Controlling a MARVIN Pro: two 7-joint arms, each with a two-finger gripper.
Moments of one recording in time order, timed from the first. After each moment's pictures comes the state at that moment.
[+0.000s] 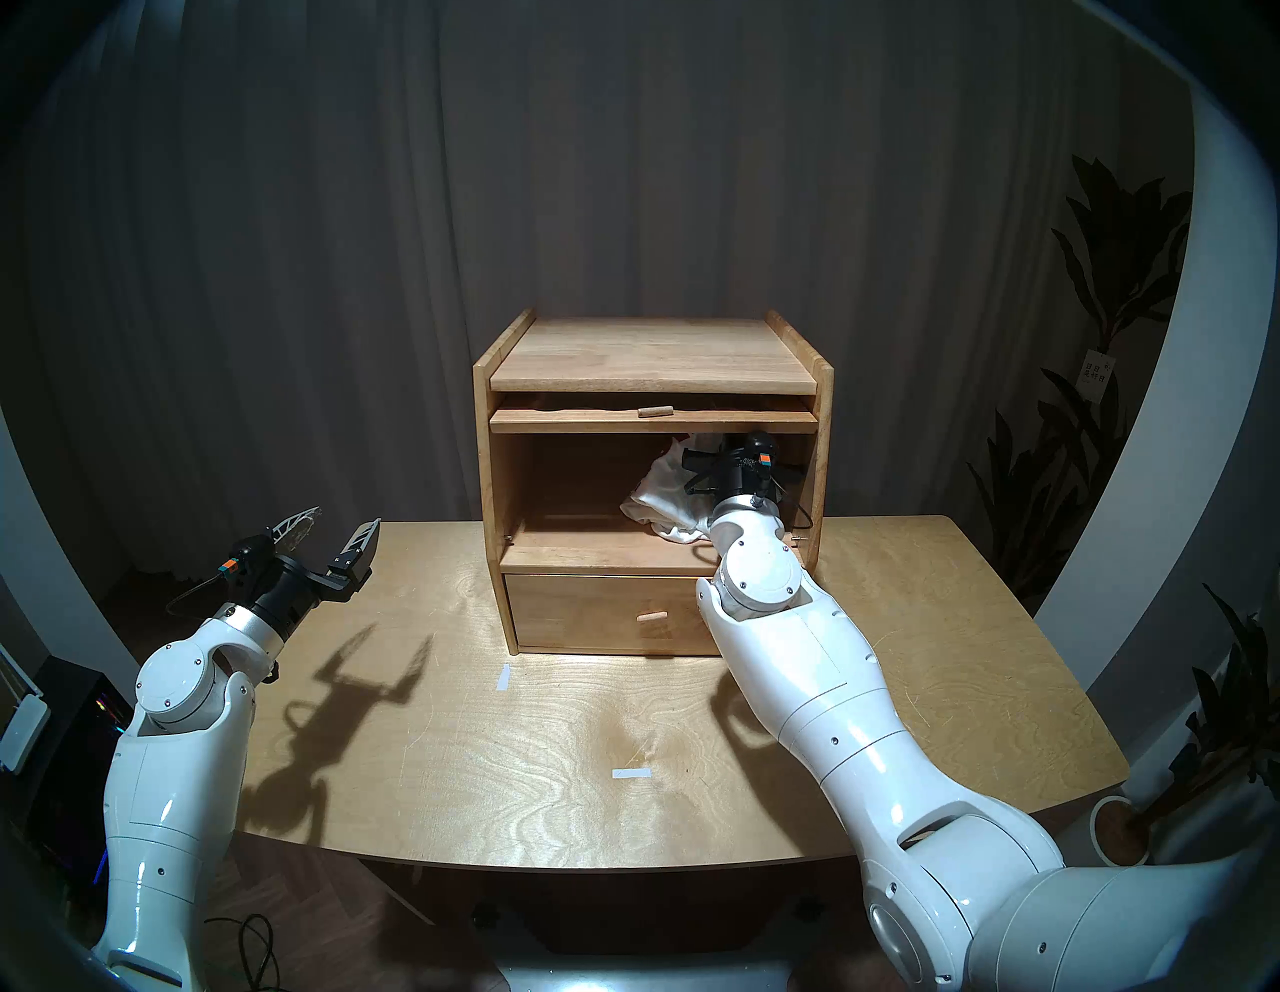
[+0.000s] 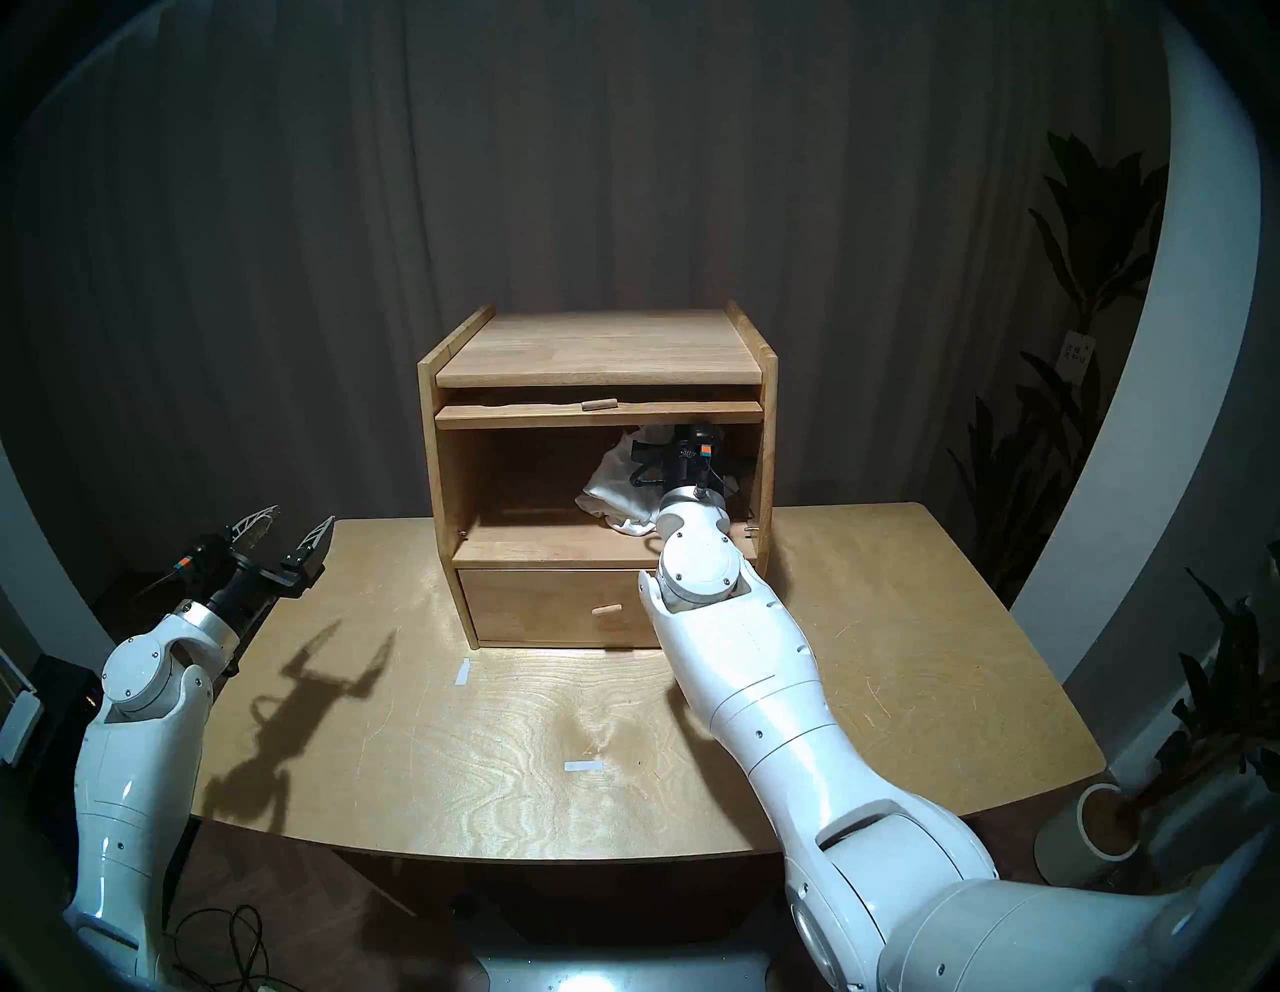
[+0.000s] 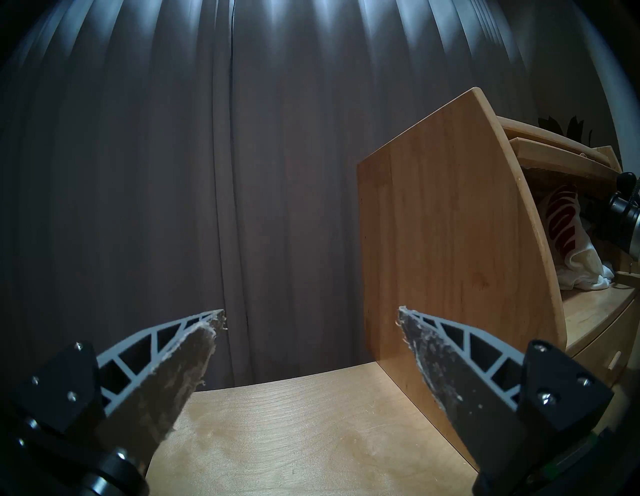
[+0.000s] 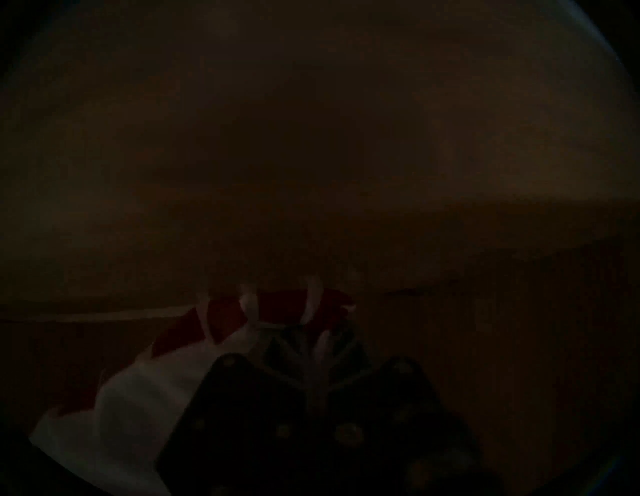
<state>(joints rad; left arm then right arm) 1.66 -1.06 -1.87 -1.53 -0.51 -0.11 -0.49 -1.07 -1.59 1.23 -1.17 0.14 -0.29 -0.37</state>
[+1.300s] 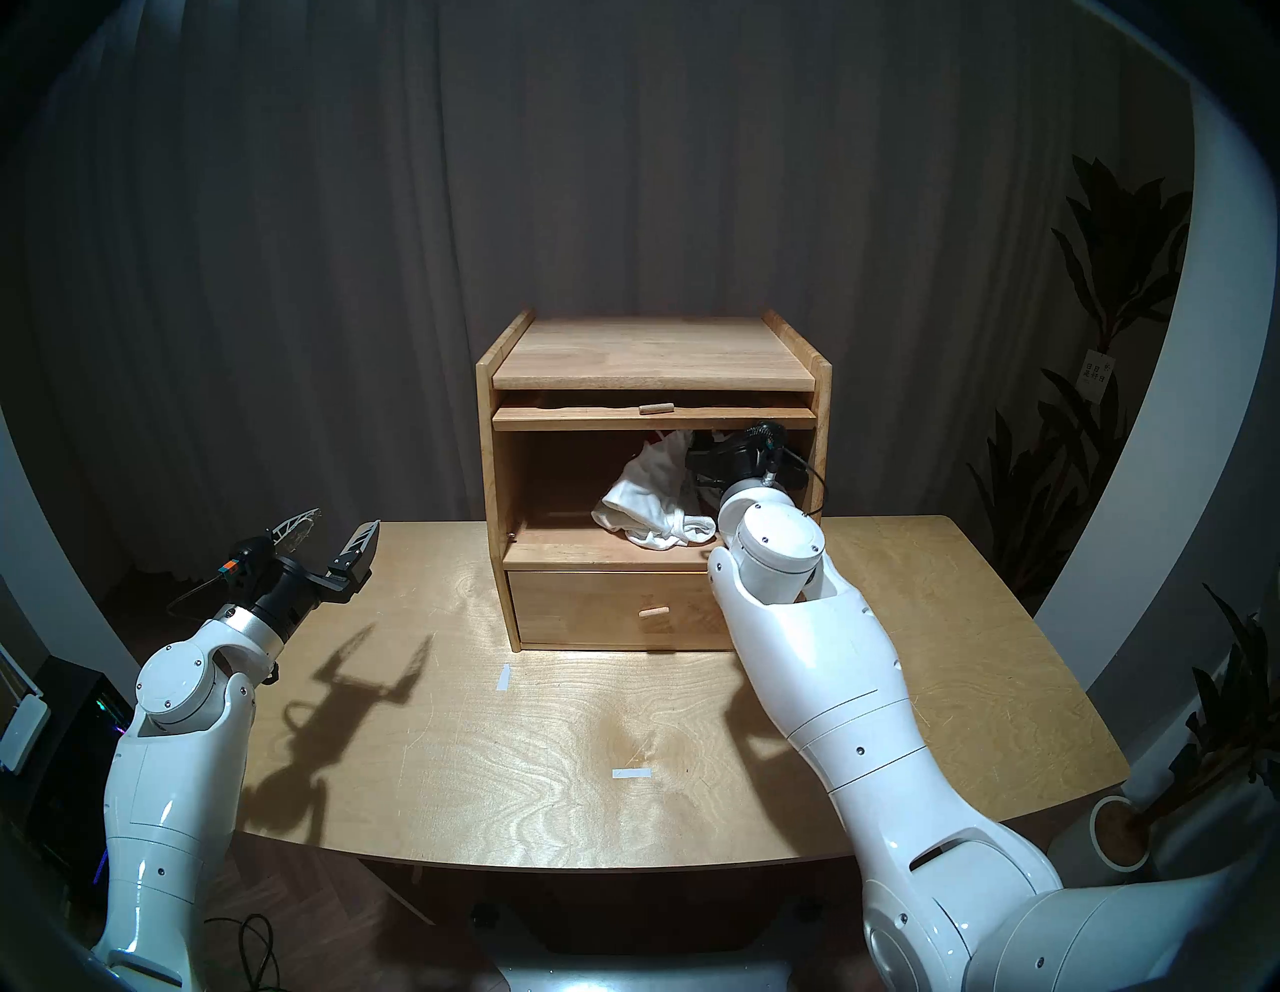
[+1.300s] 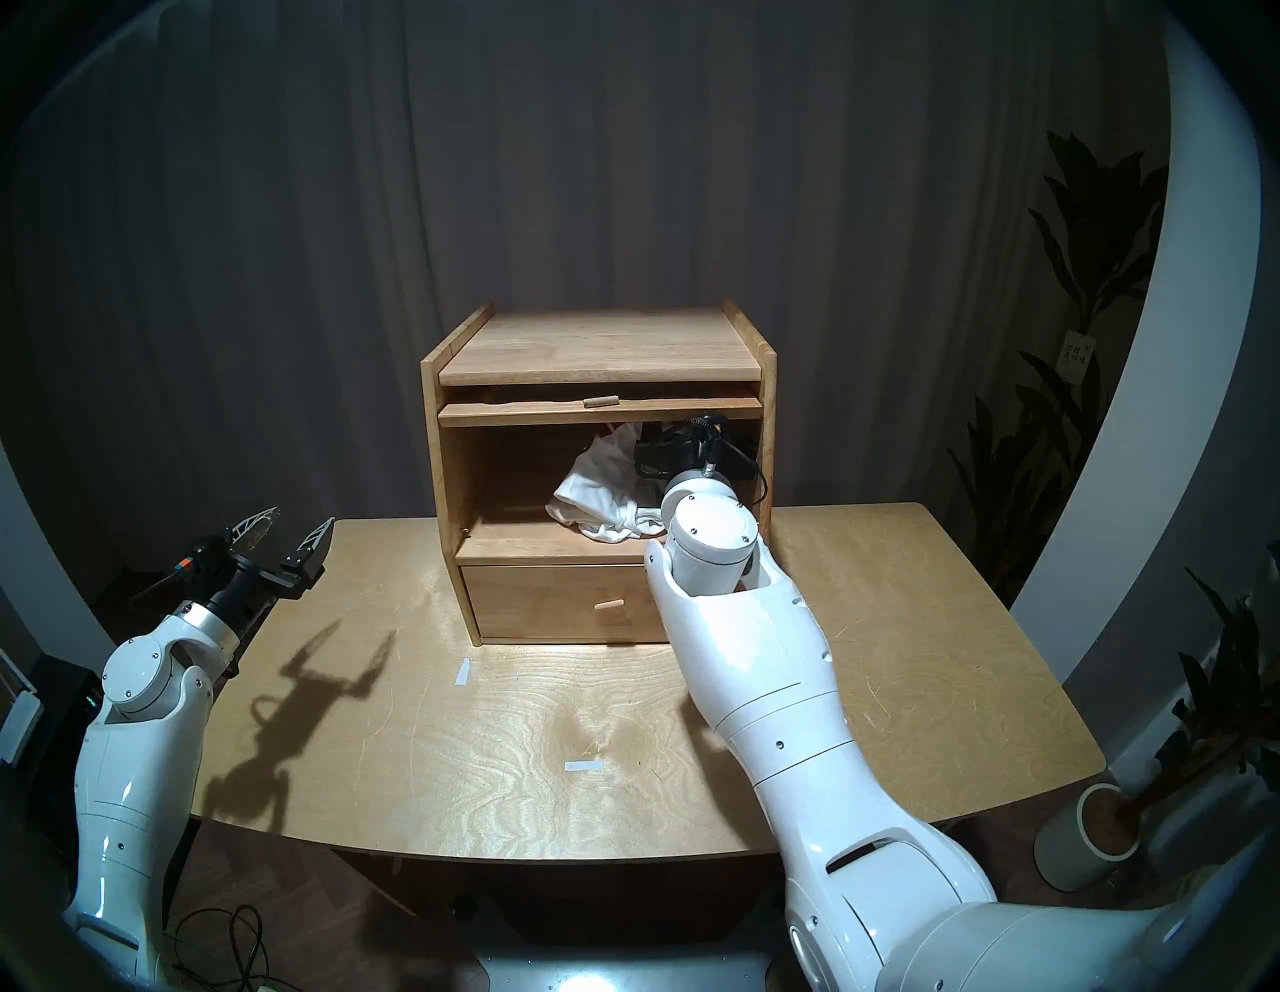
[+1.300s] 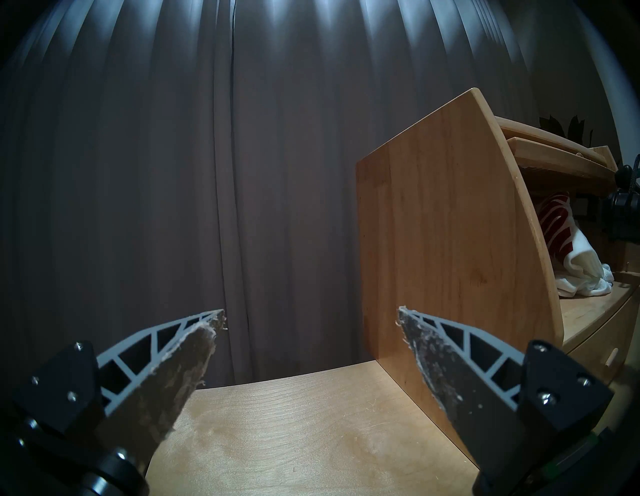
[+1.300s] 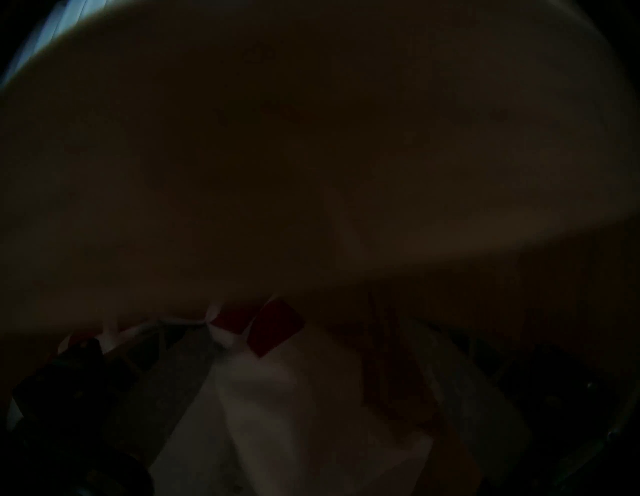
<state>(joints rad) 1.66 -1.06 -1.87 -1.53 -0.51 -0.11 -0.49 -1.14 -1.57 1.27 -1.44 0.25 0.17 -0.38</state>
